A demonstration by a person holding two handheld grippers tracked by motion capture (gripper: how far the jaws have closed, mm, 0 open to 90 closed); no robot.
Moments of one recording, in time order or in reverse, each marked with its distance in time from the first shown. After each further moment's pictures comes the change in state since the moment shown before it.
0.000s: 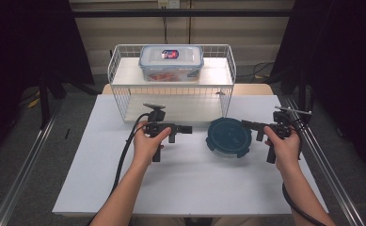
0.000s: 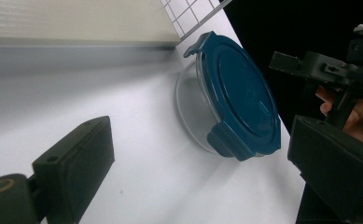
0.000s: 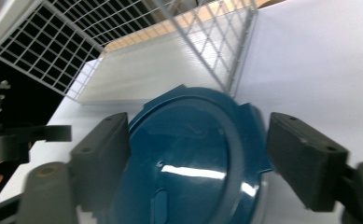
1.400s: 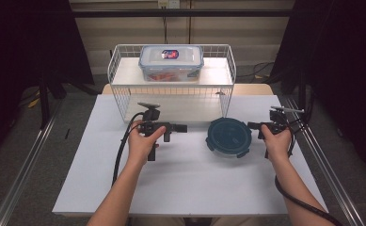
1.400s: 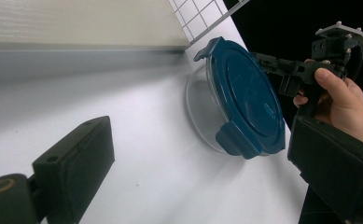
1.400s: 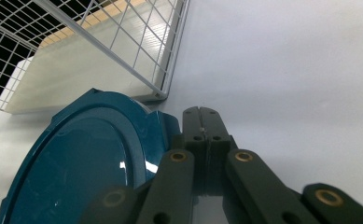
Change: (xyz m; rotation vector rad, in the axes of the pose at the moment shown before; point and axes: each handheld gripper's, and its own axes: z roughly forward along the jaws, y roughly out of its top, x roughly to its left) left arm 0.006 0.003 -0.012 -0.016 0.020 -0.003; right arm -0.034 0.002 0.031 0.054 -0.173 0.053
